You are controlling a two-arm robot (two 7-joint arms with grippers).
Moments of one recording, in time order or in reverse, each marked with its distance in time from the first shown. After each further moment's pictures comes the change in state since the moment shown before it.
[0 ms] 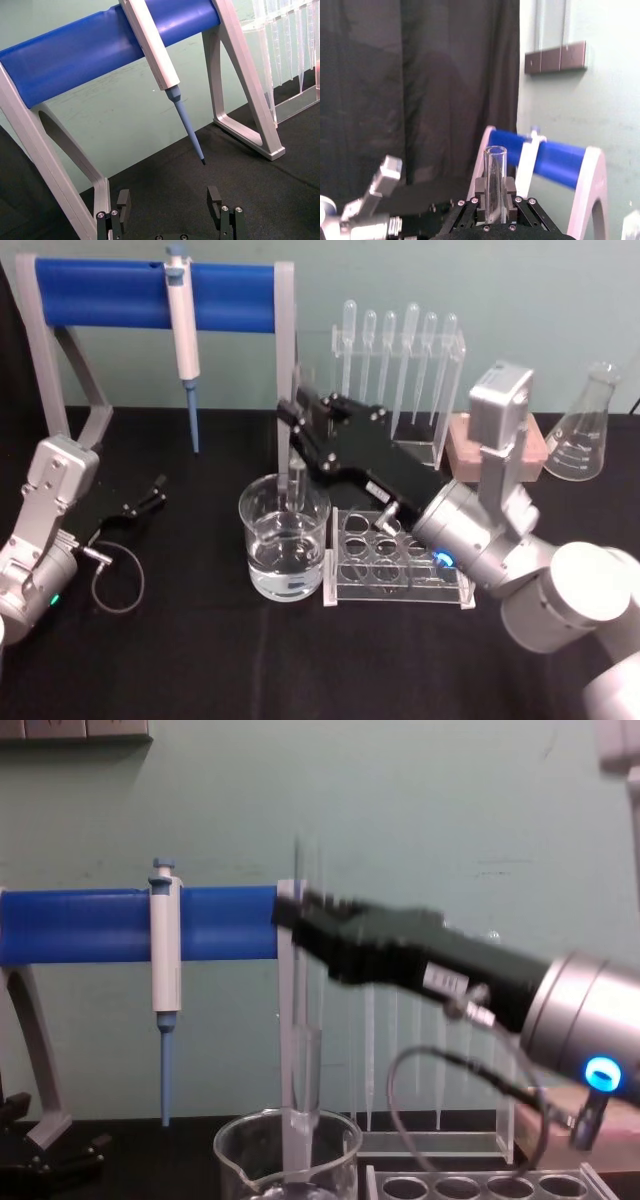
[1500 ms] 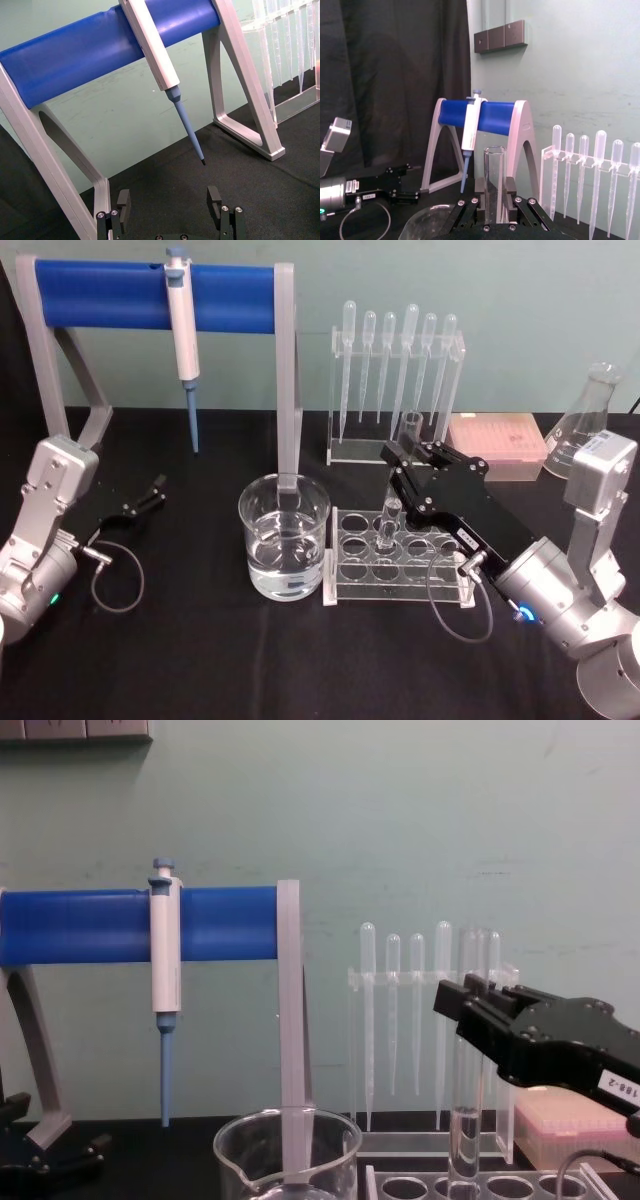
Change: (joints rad) left arm 0.000 0.000 0.000 0.000 0.000 0.000 0.000; right arm -0.193 0.076 0.146 -0.033 0.008 -0.071 -0.048
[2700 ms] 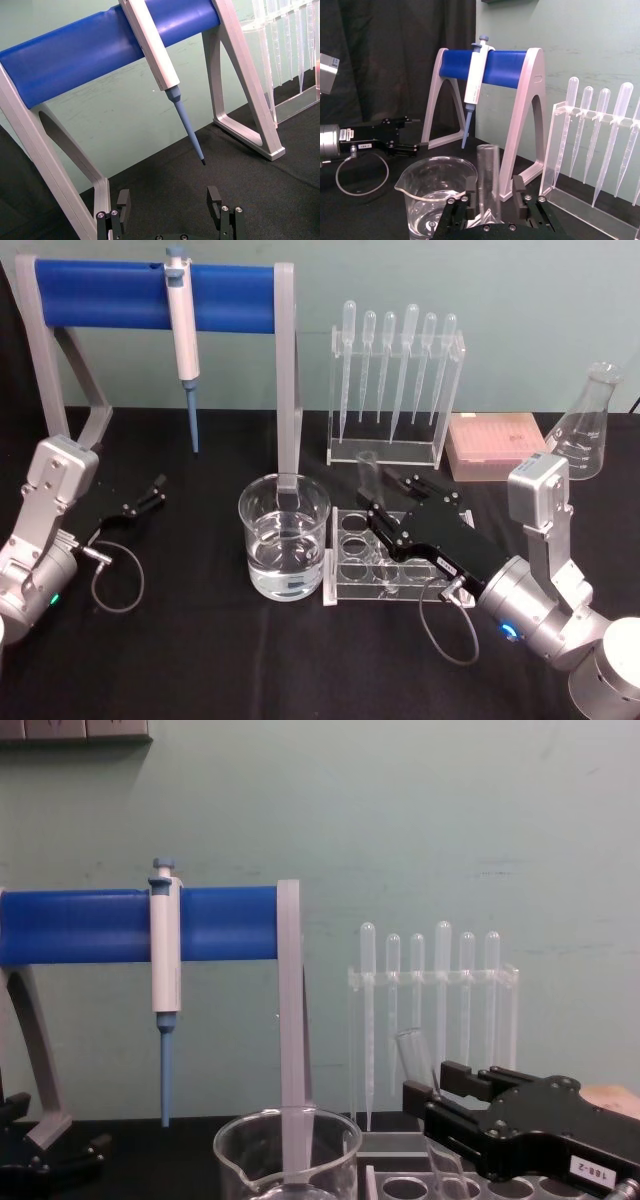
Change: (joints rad) left arm 0.000 0.000 0.000 0.000 0.000 0.000 0.000; right arm 0.028 0.005 -0.042 0.064 -0.103 0.090 -0.011
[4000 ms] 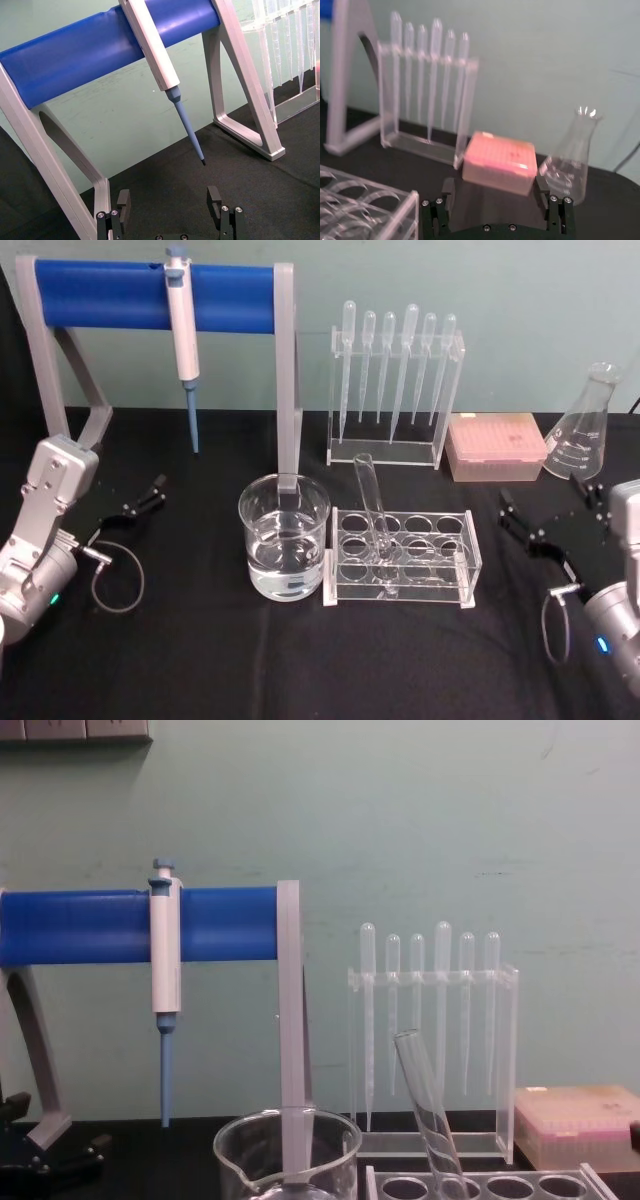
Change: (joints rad) left arm 0.000 0.000 0.000 0.000 0.000 0.000 0.000; right arm -0.158 -0.043 0.238 -0.025 -0.216 0.033 -0.358
